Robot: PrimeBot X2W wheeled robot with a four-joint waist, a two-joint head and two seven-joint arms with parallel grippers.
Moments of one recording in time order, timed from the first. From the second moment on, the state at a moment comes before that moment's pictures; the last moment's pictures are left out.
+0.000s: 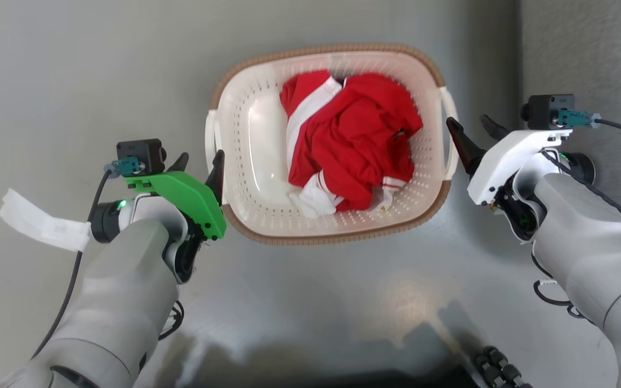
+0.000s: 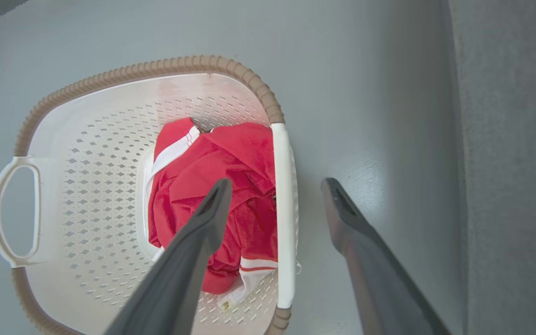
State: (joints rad) left arm -0.87 0.02 -0.93 1.13 -1.11 -0.08 -0.25; right arm -0.88 -0.23 1.07 1.10 1.14 0.12 -0.24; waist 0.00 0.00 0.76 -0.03
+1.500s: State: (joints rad) left arm -0.51 0.13 -0.49 0.55 -0.65 0.04 -0.25; right arm -0.55 -0.32 0.56 0.59 0.74 0.03 -0.25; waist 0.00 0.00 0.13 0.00
